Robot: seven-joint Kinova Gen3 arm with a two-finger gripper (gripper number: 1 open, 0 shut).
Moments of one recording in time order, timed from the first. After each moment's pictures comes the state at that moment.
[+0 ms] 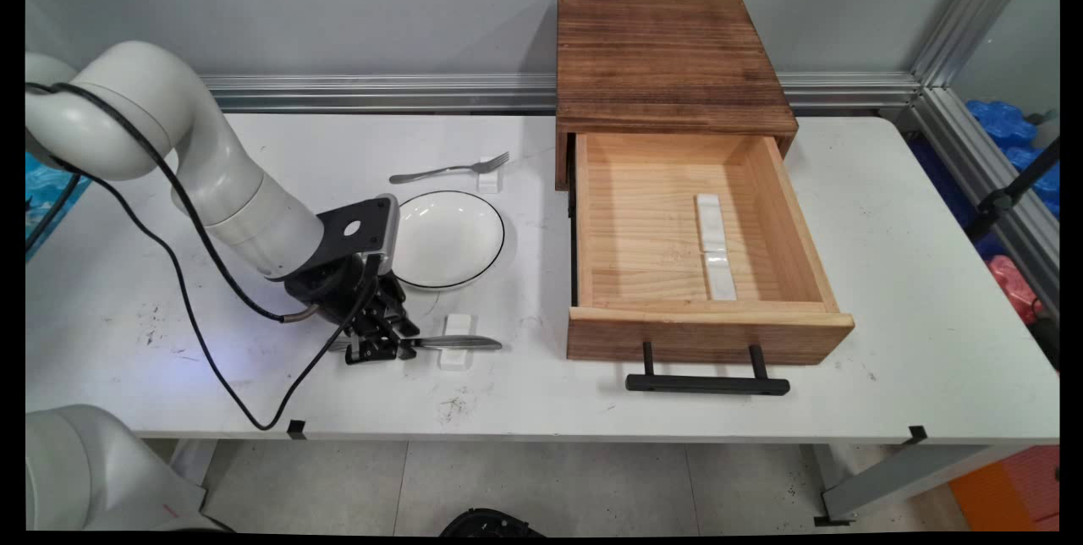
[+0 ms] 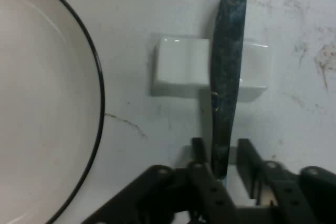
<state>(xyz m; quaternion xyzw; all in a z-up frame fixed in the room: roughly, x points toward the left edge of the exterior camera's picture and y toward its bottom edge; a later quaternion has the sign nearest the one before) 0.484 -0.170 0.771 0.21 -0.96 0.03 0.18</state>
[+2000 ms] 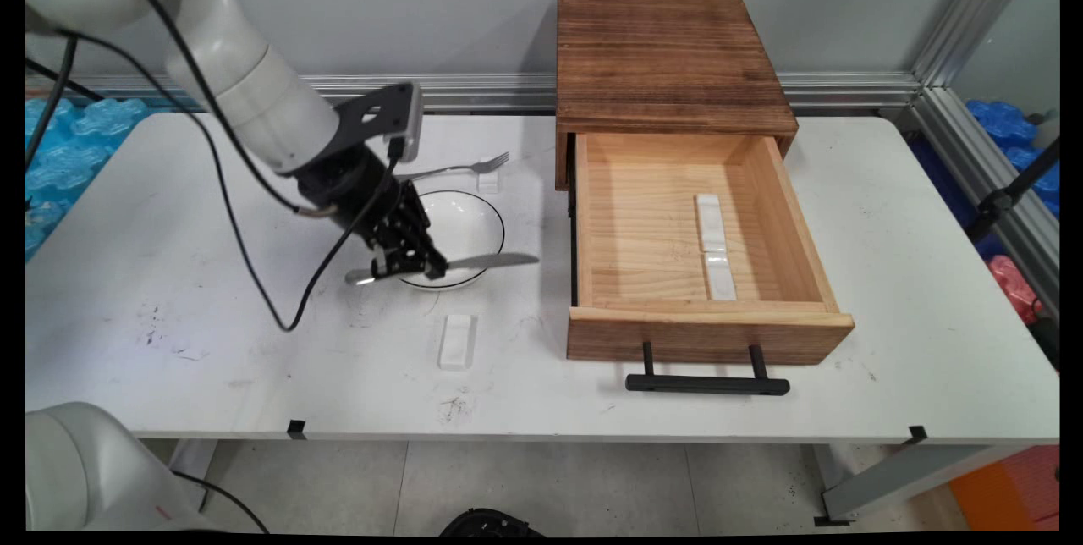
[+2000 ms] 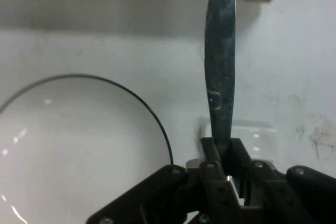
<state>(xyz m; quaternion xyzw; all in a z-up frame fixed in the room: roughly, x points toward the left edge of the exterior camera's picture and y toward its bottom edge) 0.463 -0.218 0.878 0.21 -0.96 0.04 0.20</state>
